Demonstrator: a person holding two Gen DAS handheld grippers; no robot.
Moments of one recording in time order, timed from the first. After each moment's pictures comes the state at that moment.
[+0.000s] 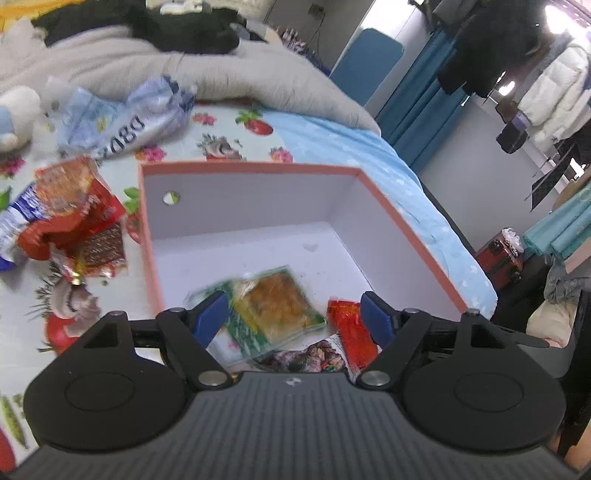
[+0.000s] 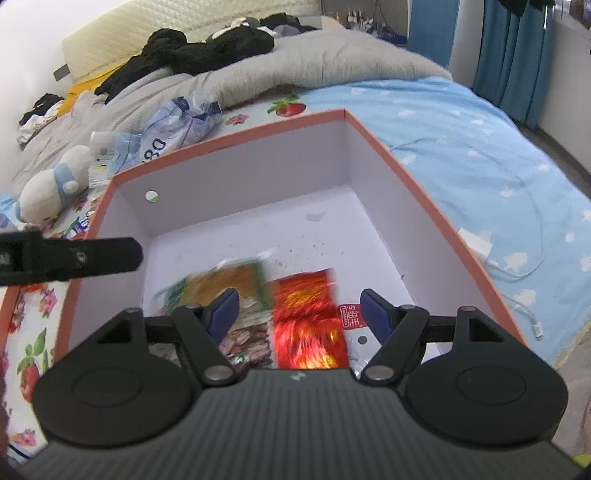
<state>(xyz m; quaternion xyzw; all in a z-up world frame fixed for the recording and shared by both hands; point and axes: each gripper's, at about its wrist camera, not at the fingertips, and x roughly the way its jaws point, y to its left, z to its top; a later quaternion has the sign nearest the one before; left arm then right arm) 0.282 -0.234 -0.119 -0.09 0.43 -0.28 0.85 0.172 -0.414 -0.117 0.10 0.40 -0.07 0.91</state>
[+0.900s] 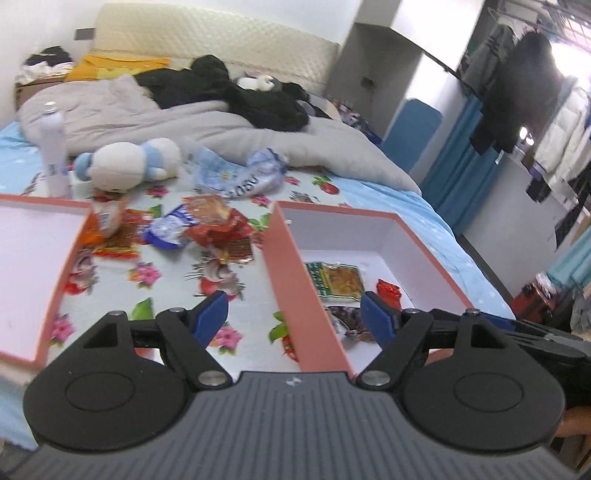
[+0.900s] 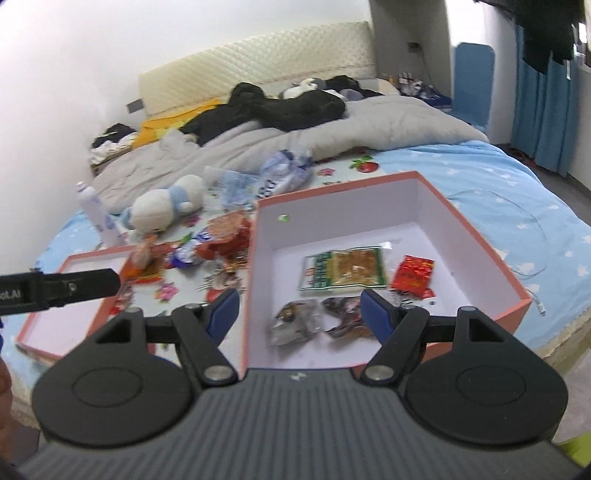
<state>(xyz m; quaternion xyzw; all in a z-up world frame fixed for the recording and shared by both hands) 0.078 -0.071 -0.023 -0.10 0.34 -0.18 0.92 0.044 -0.315 -0.032 0.10 0.30 0.01 0.95</state>
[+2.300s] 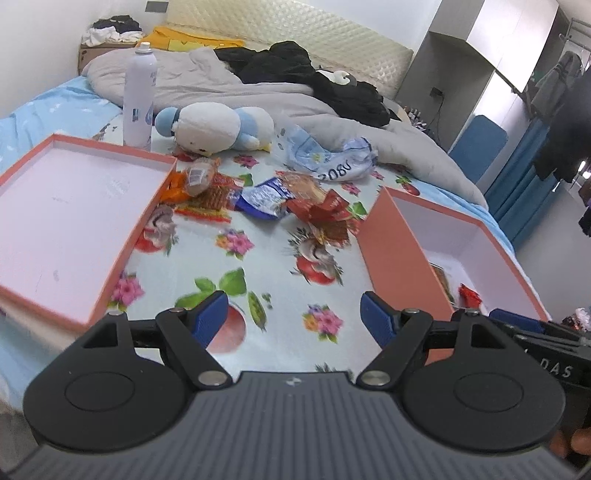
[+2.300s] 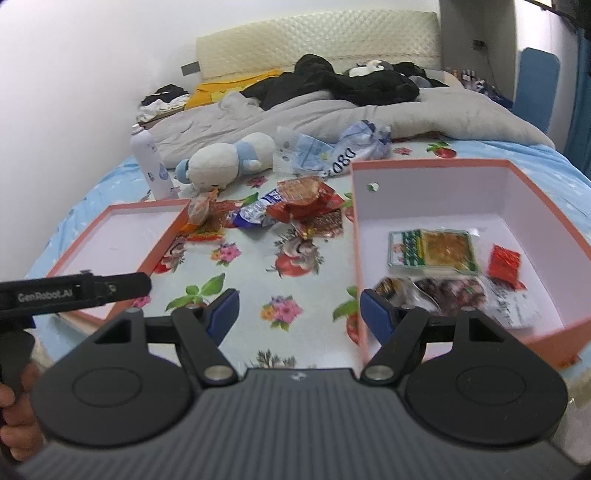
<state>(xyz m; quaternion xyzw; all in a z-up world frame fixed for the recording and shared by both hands) 0.112 0.013 -0.102 -0.13 0.36 -0.08 0.92 0.080 -0.224 -0.073 0.06 0.32 0.09 0.94</state>
